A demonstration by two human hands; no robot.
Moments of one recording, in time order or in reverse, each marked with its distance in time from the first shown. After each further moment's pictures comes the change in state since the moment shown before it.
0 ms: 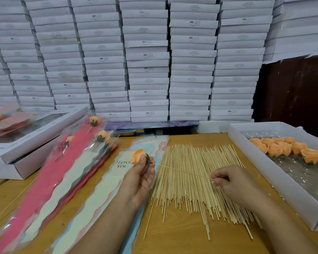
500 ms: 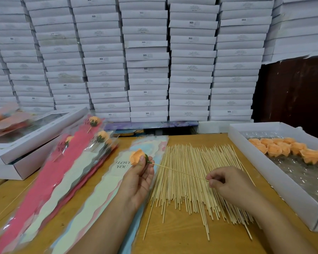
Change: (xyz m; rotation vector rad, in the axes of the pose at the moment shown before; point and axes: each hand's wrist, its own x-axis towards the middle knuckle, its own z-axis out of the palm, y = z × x) left_hand 0.000 0.000 0.001 0.009 0.005 0.017; right_hand -0.007 -0.013 0.001 0.013 -0.008 -0.055
